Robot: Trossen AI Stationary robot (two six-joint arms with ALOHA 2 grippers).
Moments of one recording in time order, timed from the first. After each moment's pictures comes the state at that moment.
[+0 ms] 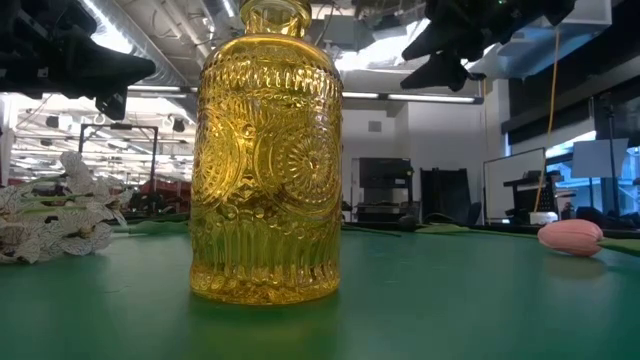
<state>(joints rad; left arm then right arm) -0.23 0.01 0.01 0.06 -0.33 -0.13 -0.12 1.11 0.86 -0.24 -0.07 0.21</state>
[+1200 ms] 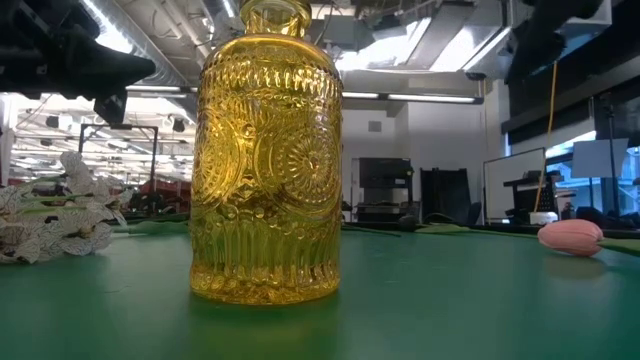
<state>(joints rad) -0.23 0.01 0.01 0.06 -0.33 -0.23 0.31 1.12 1.05 -0.92 0.14 0.58</state>
